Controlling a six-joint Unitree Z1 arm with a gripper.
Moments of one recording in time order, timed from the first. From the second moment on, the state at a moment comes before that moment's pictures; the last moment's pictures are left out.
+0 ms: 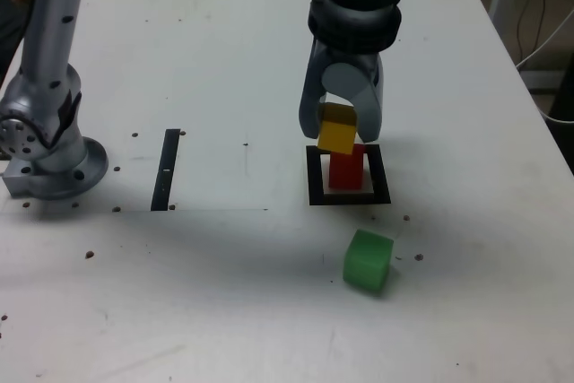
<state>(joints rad) -0.08 2.01 -1.62 1.30 0.07 0.09</state>
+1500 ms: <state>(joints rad) -0.08 1.98 -1.54 1.19 0.07 0.03</state>
